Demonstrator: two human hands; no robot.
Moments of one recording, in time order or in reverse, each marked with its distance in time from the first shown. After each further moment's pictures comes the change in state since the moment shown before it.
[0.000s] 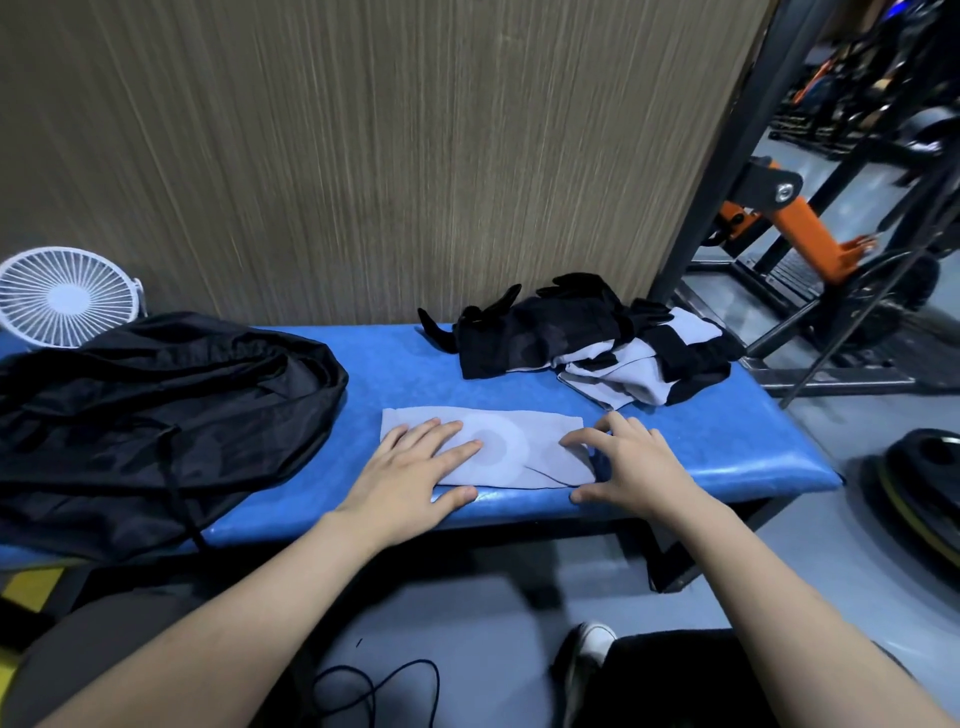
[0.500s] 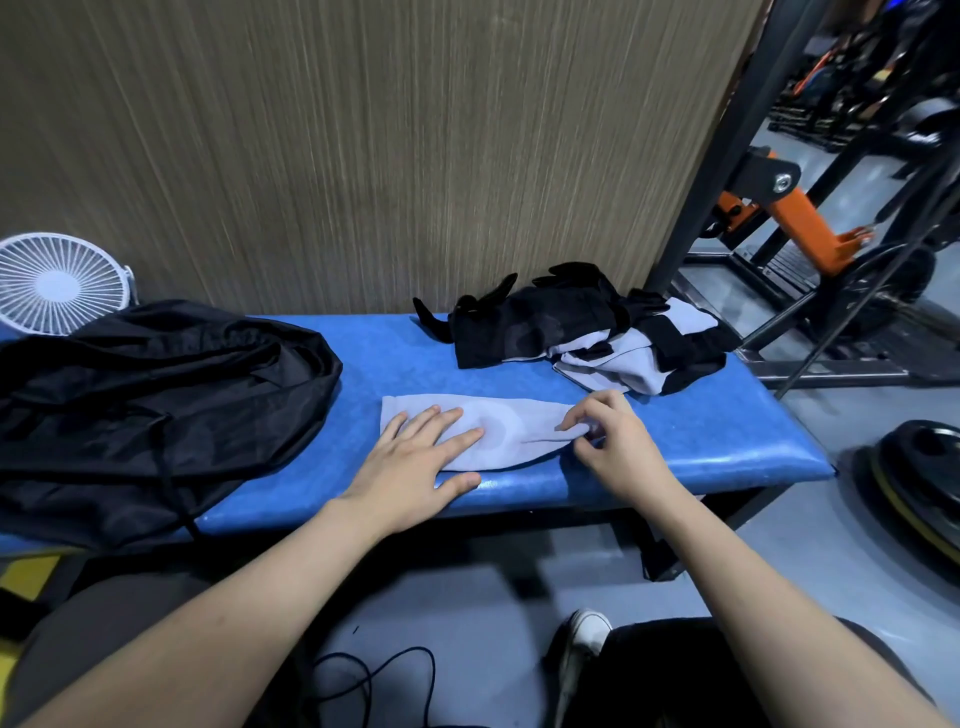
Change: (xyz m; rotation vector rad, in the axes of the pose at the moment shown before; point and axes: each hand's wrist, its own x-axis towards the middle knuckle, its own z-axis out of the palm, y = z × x) left_hand 0.005 0.009 0.002 -0.024 -0.022 -0.017; right_hand 0.004 -0.014 0.012 0.562 0.296 0.024
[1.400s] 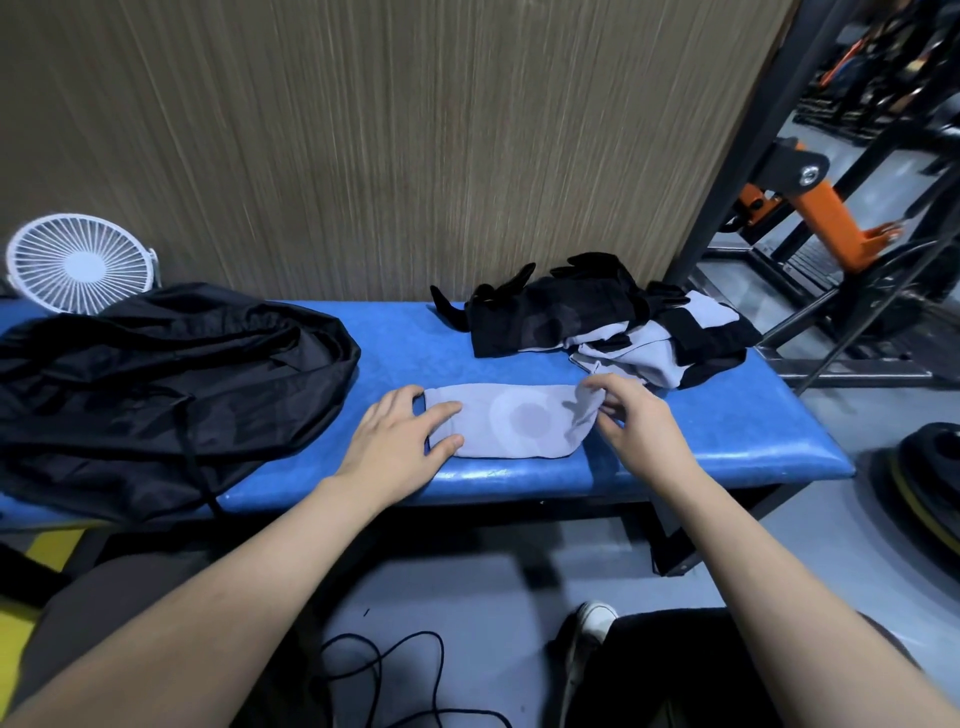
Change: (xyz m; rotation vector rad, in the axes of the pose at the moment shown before) left_hand -0.007 -0.019 -0.008 -0.068 0.155 -0.188; right_hand 0.008 -0.004 -0.008 0.009 0.051 -0.030
